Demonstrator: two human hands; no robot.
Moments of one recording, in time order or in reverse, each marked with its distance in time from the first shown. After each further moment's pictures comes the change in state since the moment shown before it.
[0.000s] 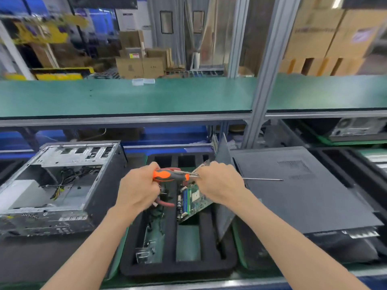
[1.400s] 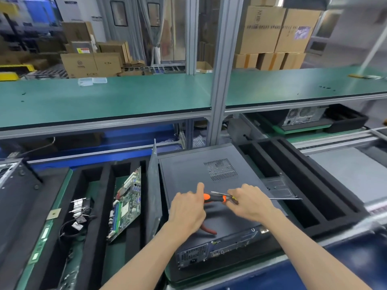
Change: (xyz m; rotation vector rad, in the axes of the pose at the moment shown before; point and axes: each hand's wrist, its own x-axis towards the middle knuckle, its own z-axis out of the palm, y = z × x) left_hand -0.005 0.176 0.127 0.103 -0.364 0.323; right_hand -0.107 0.166 0.061 0.065 -0.190 0.244
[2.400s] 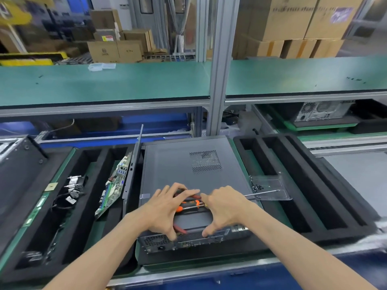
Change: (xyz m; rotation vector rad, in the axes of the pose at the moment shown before) left_hand -0.002 0.023 0.018 -0.100 -0.388 0.179; right_hand -0.004 0.040 0.006 -0.240 -0.167 -0.465
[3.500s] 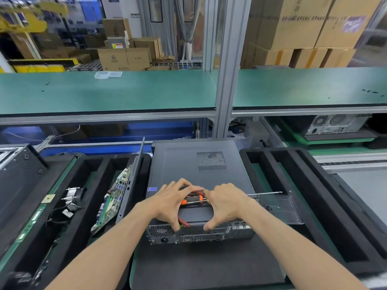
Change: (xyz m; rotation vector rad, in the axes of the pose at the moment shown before) left_hand 0.076 -0.044 -0.028 -0.057 -0.012 -0.015; right_hand 0.065 0.057 -0.009 -0.020 -0.003 0.030
